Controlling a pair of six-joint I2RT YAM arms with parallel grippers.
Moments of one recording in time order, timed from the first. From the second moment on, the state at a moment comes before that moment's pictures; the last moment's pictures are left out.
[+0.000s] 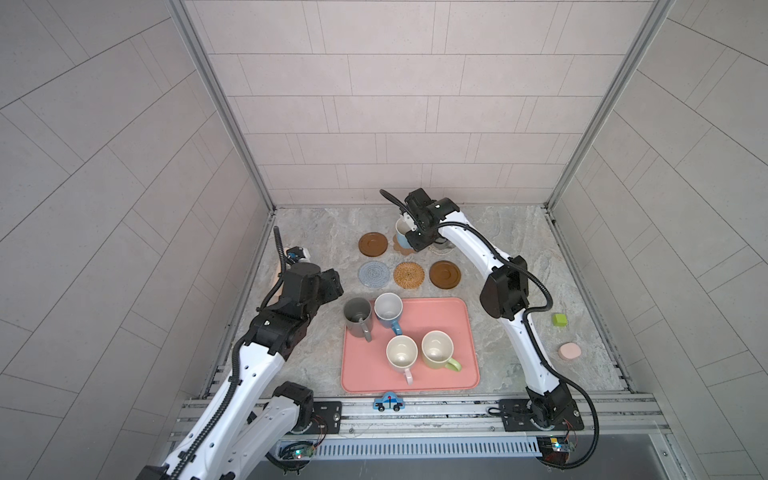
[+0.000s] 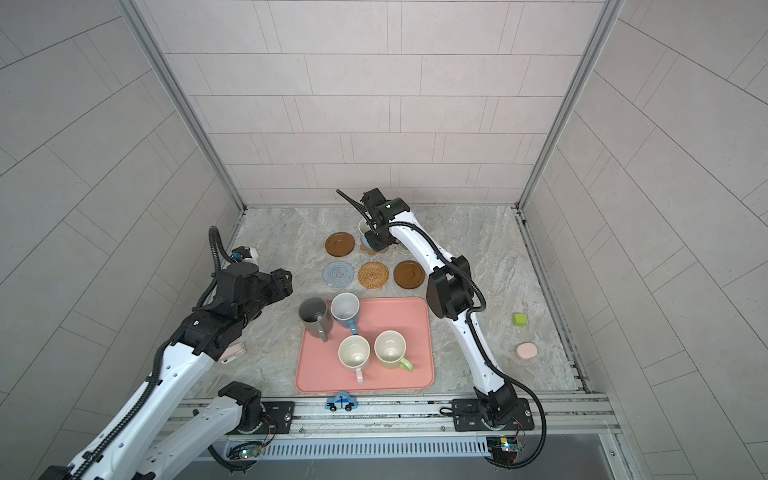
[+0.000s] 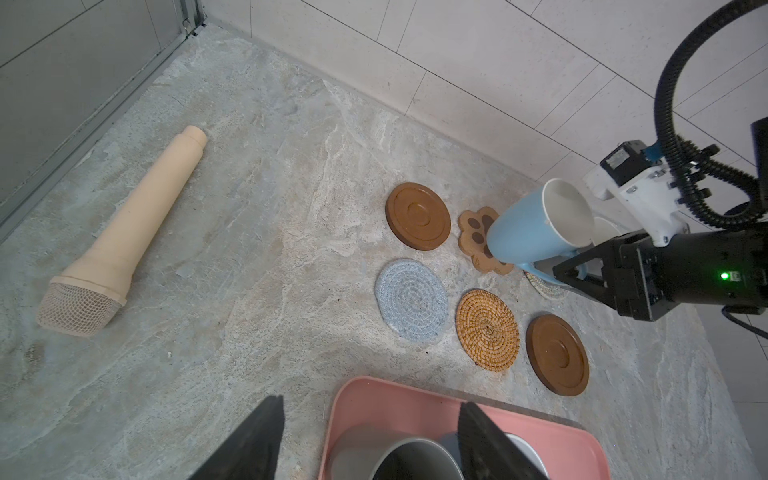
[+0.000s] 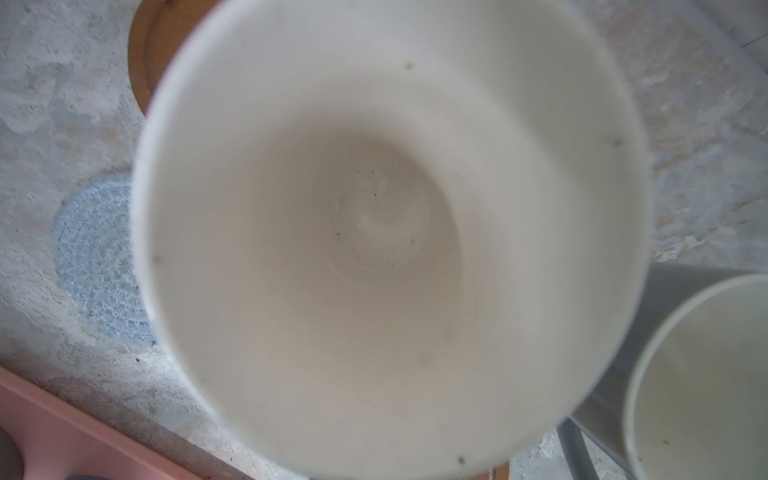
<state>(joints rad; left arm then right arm) -0.31 0.81 0.80 -0.60 -0.22 -0.59 0.50 2.44 2.49 -1.19 0.04 -0.04</state>
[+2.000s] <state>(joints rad) -0.31 0.80 0.80 -0.61 -0.23 -0.58 0.46 2.54 2.54 -1.16 0.04 -0.05</state>
